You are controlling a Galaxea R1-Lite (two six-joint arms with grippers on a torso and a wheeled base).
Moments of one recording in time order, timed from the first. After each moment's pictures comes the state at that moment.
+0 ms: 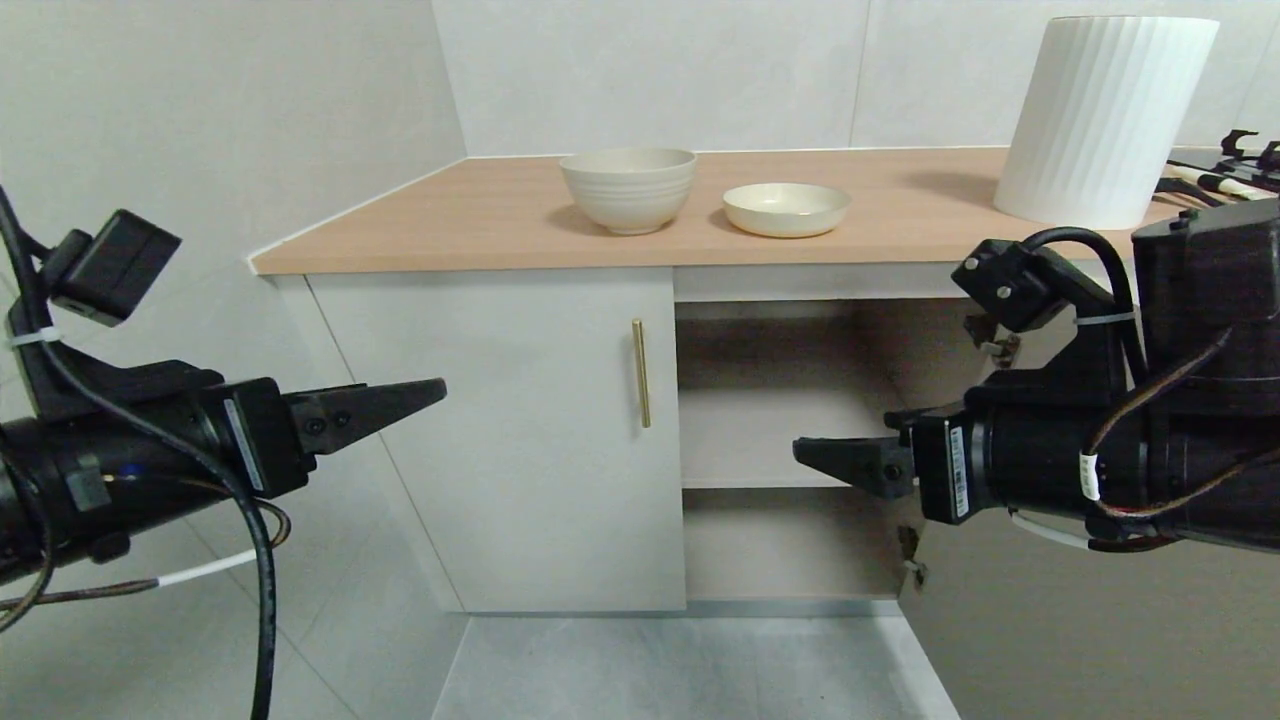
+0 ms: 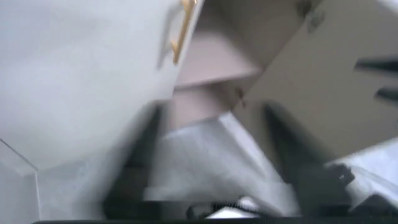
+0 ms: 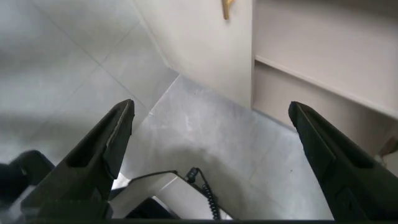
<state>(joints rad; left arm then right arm) -0.26 1.23 -0.75 -0.26 -0.27 -0.28 0.73 1.47 -0.98 -0.11 -0.03 0.22</state>
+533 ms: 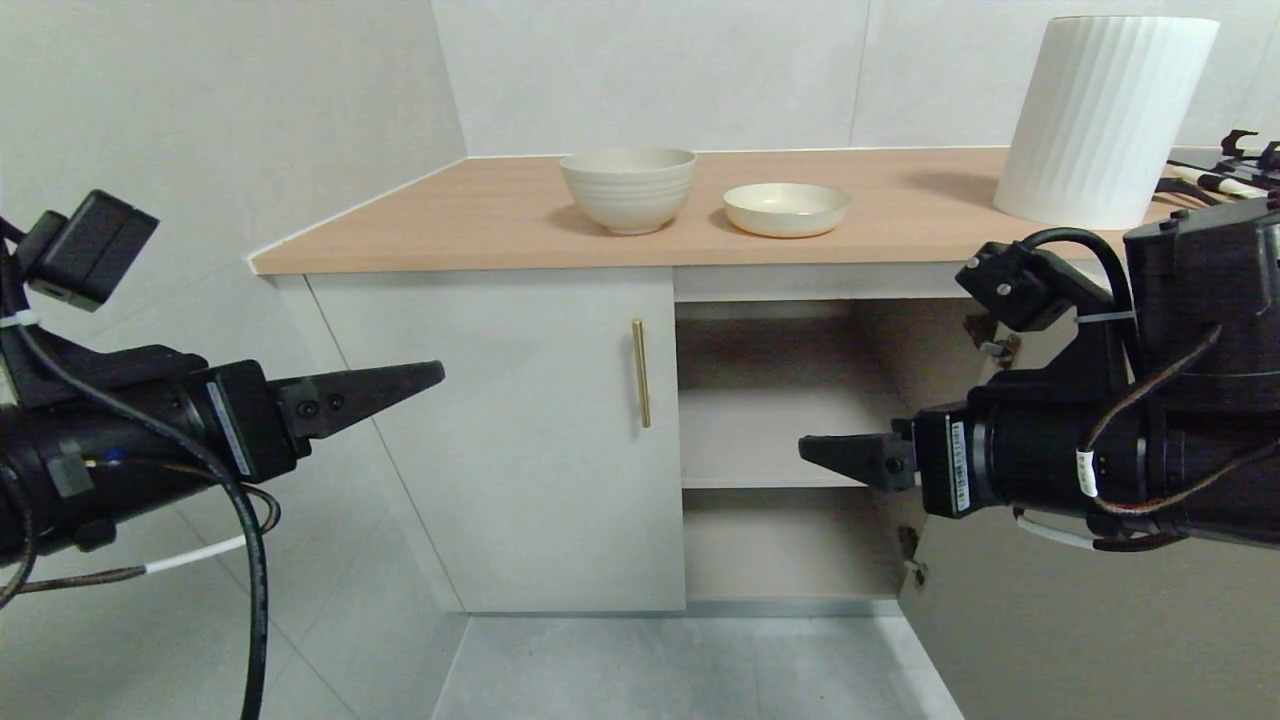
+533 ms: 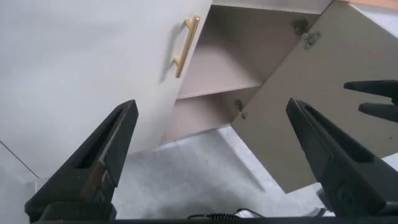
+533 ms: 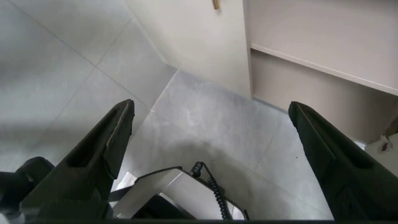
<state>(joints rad) -0.26 1.22 -0.76 -0.26 -0.26 -0.28 0.72 1.47 -0.99 -0.07 -0.04 0.27</state>
